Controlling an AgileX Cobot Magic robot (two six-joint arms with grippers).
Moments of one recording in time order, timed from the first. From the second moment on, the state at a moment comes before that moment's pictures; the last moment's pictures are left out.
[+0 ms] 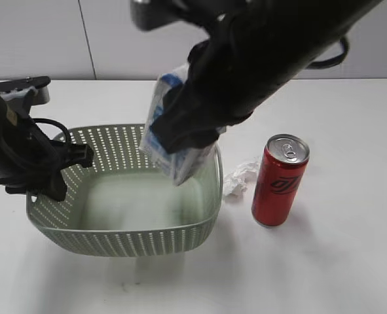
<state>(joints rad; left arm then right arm) -0.49 1.52 -0.87 -0.07 0.71 -0.46 0.83 1.62 -1.28 0.16 0.75 -0.10</state>
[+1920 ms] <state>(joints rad) -0.49 1.53 -0.87 -0.10 0.70 -0.45 0.46 1.66 -1.51 0.01 1.13 -0.13</state>
